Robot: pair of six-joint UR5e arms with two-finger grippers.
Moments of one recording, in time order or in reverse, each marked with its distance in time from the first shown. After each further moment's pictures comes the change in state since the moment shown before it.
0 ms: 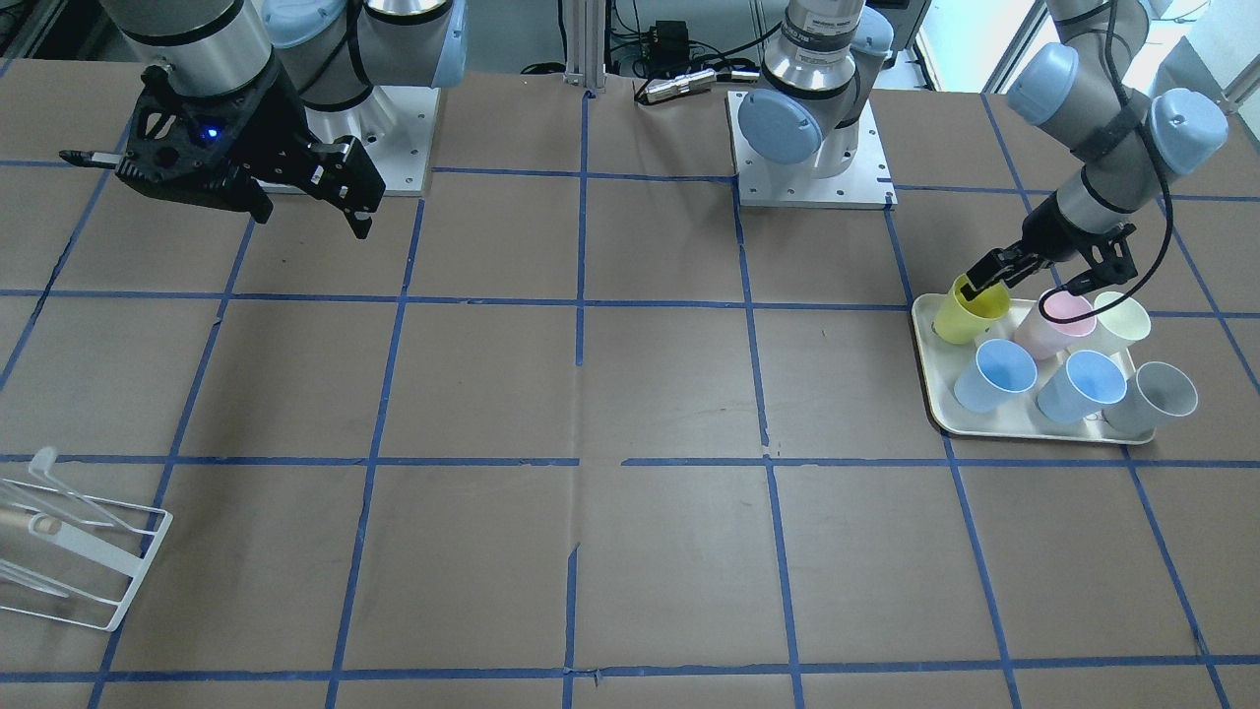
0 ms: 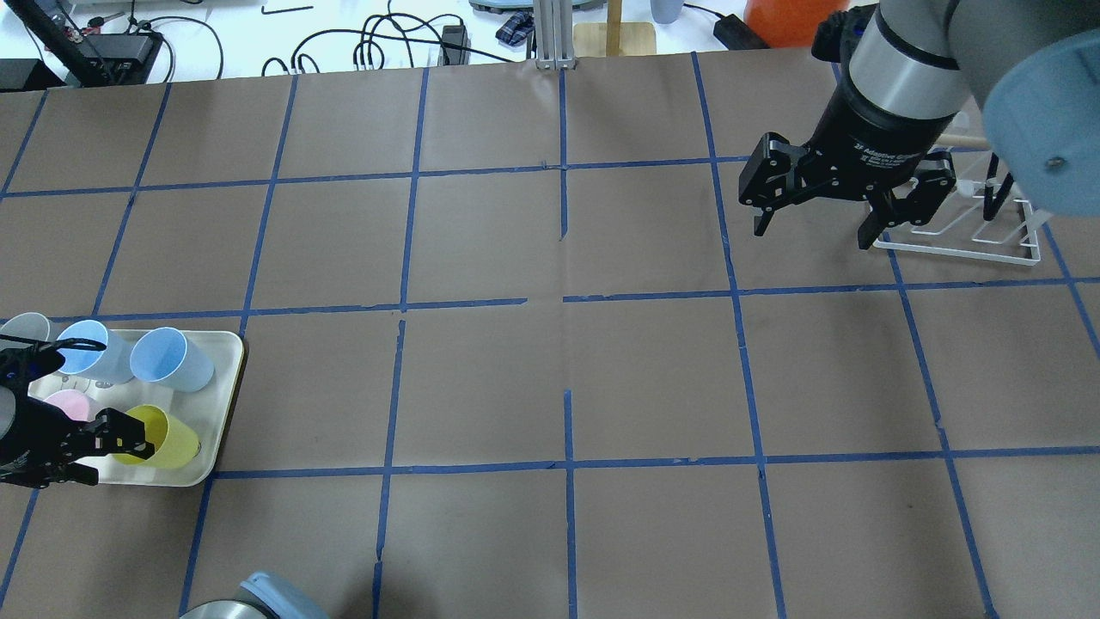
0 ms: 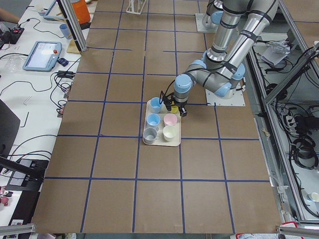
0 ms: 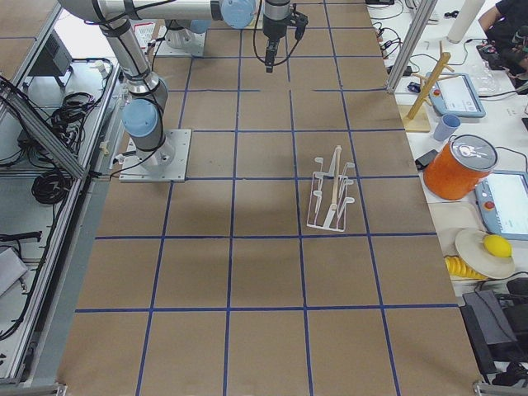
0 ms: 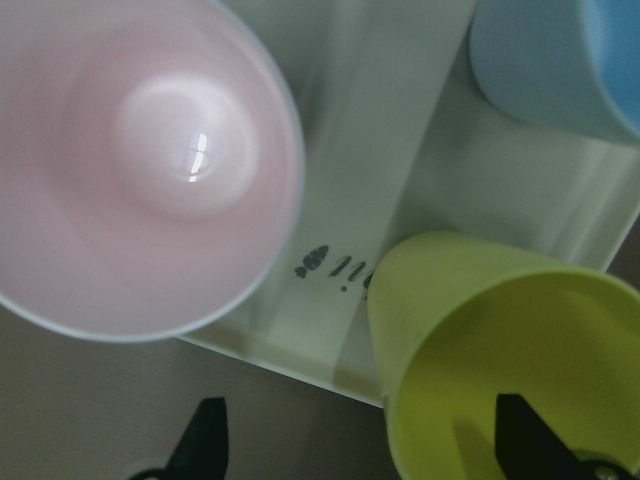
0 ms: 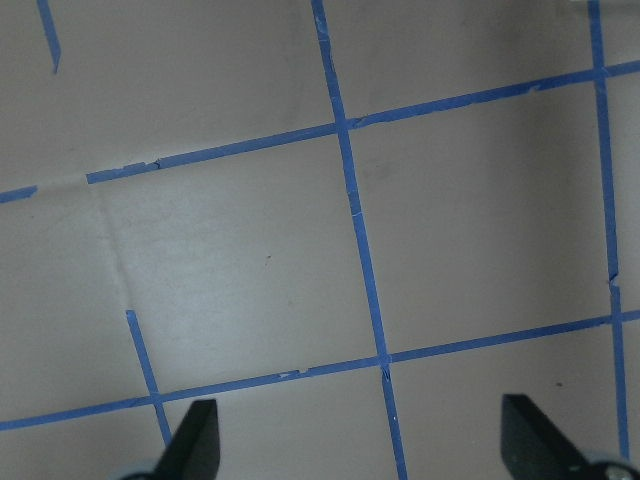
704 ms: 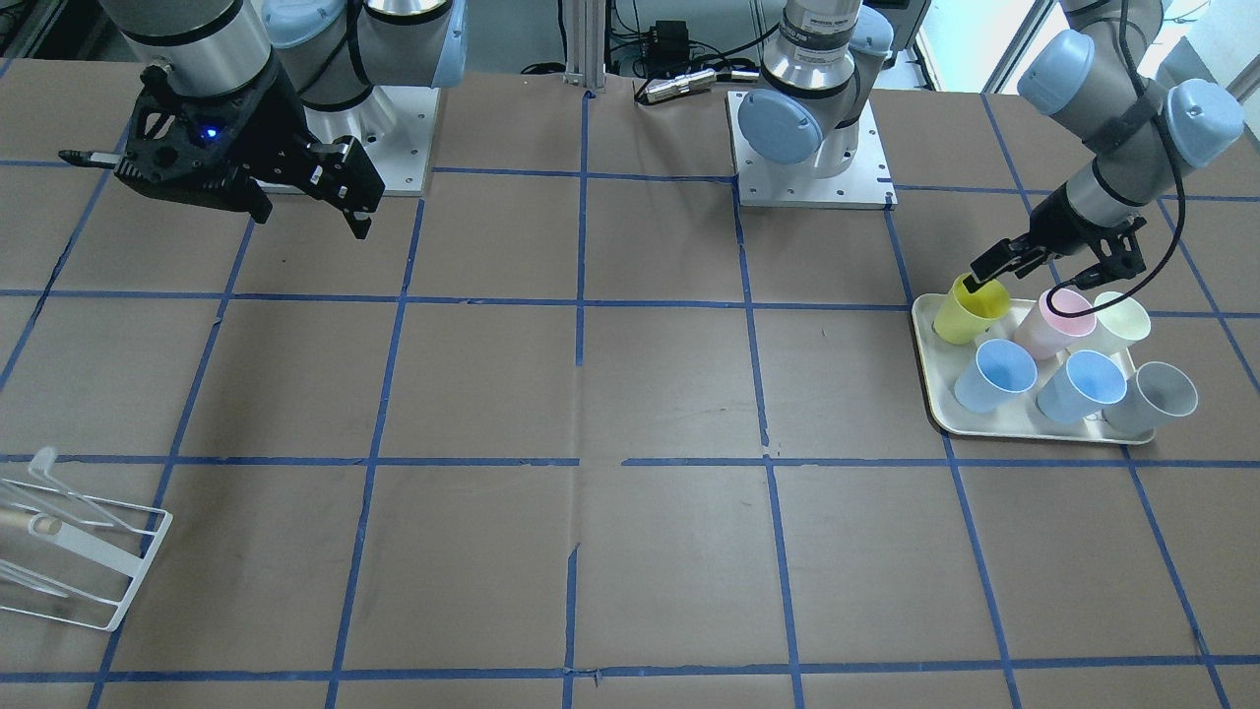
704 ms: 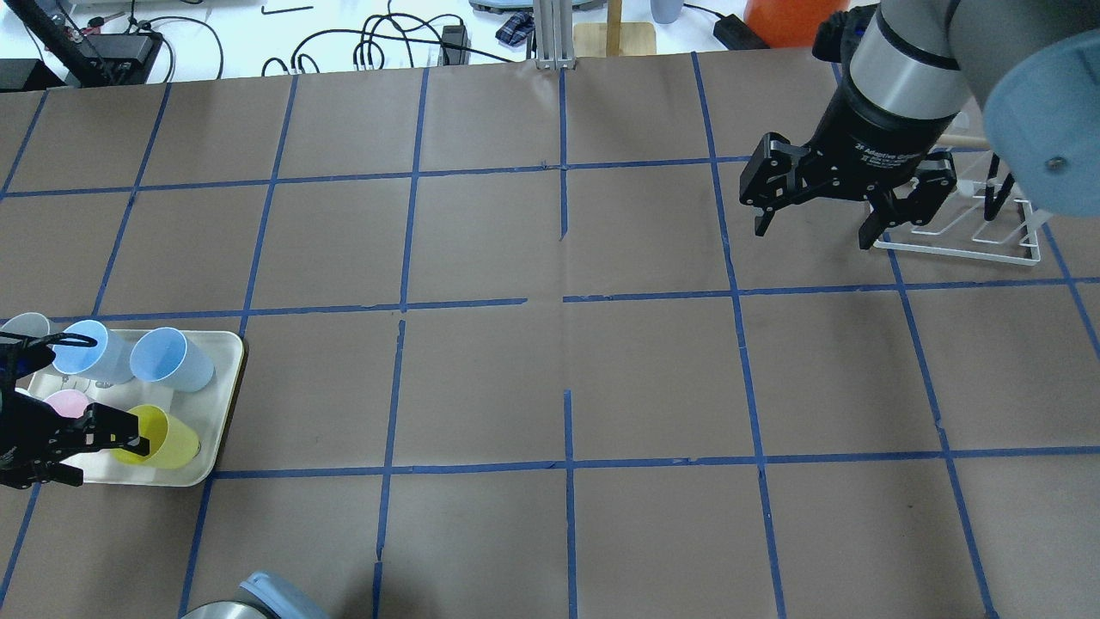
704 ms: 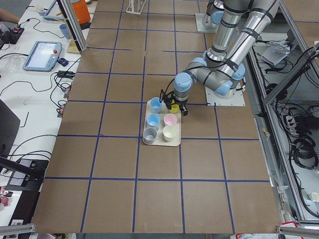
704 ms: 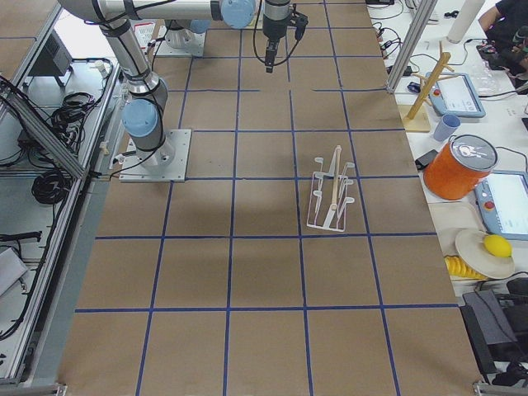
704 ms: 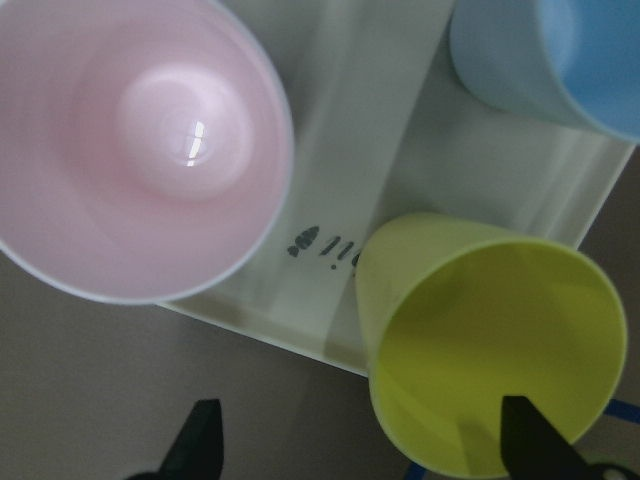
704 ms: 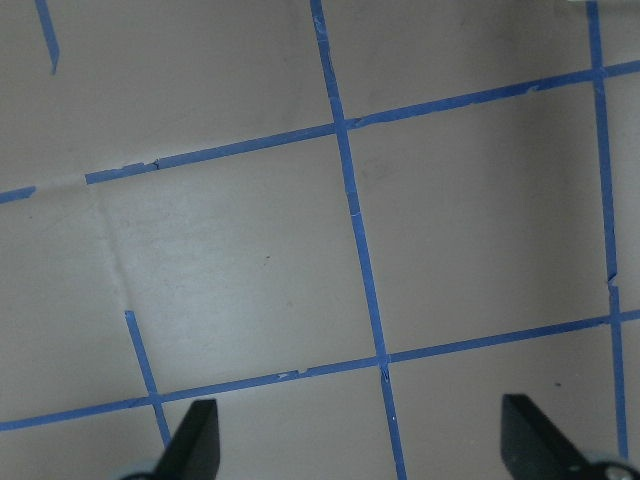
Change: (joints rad) left arm 0.000 0.016 0.034 -0.074 0.001 -0.001; right arm 0.000 0.000 0.000 0.000 -0.001 0.000
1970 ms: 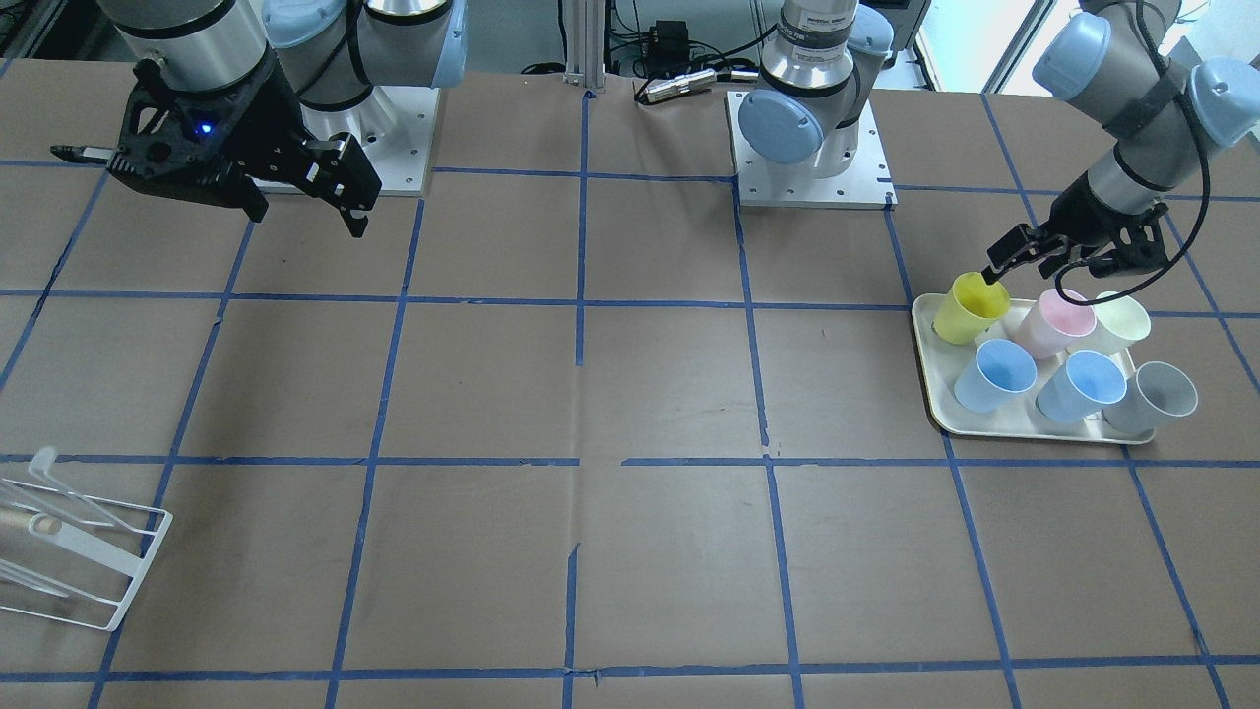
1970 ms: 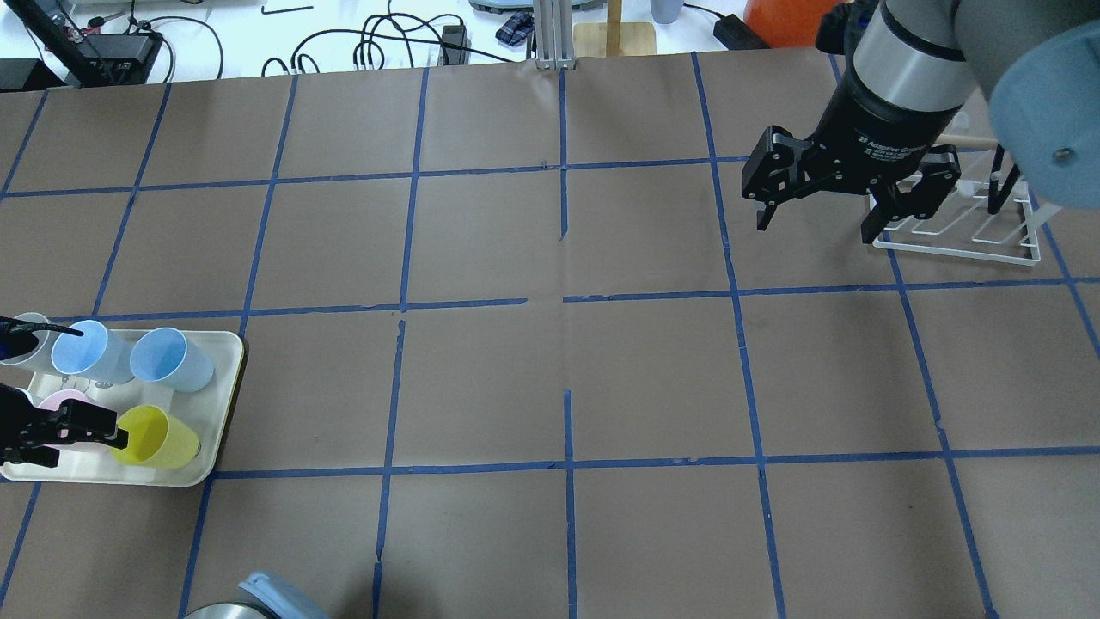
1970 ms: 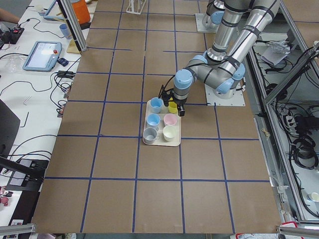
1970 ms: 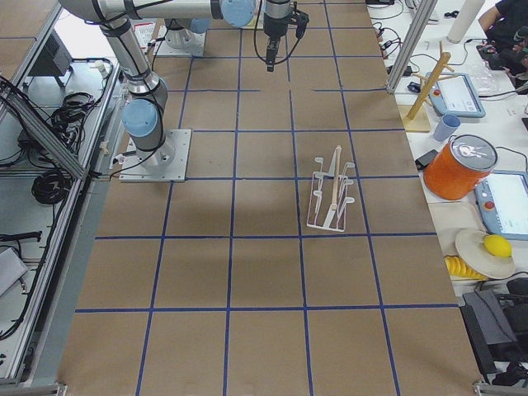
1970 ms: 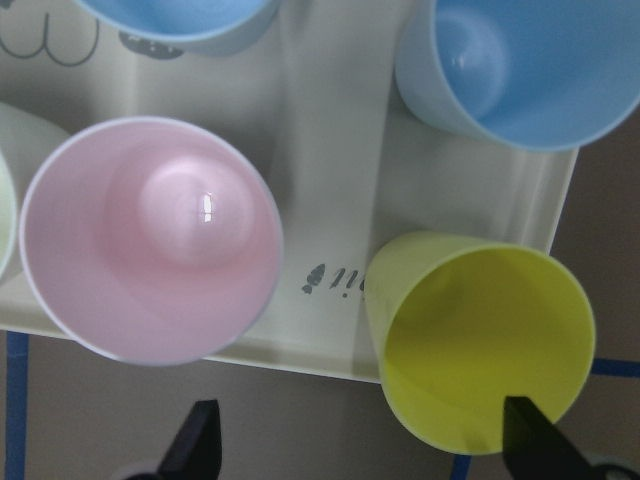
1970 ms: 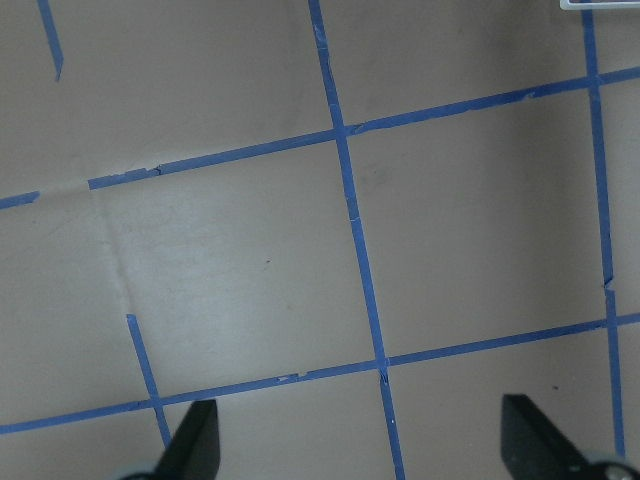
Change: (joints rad) left arm 0.004 0.032 0.041 -0.031 -0.007 0.137; right arm -0.001 0.001 -0.010 0.004 -0.002 -0.001
